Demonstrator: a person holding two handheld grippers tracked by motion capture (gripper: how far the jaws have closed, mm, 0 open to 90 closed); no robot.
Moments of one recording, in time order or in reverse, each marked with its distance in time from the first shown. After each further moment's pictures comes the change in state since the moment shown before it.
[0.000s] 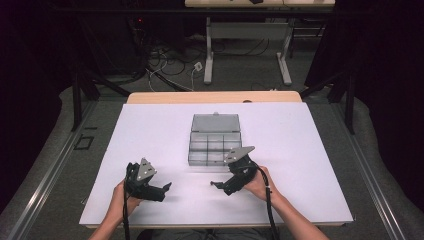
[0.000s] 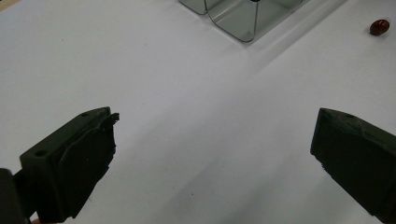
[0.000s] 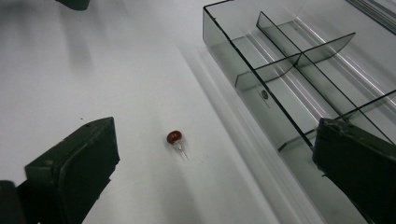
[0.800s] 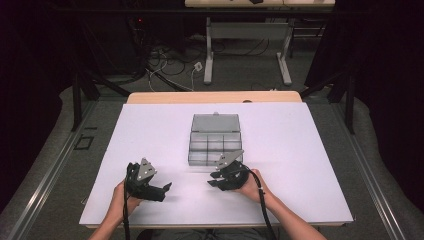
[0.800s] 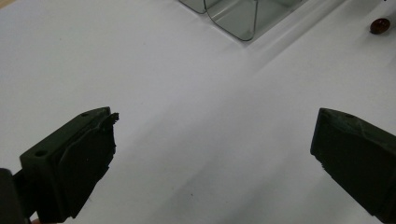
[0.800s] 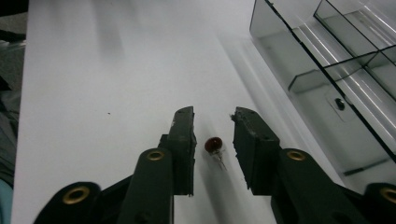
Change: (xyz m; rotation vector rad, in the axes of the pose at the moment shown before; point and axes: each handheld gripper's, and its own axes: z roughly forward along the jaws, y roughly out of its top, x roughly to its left) left arm -0.001 -0.001 0.002 -0.009 -0.005 -0.008; right arm 0.011 0.001 0.023 0.044 0.111 -0.030
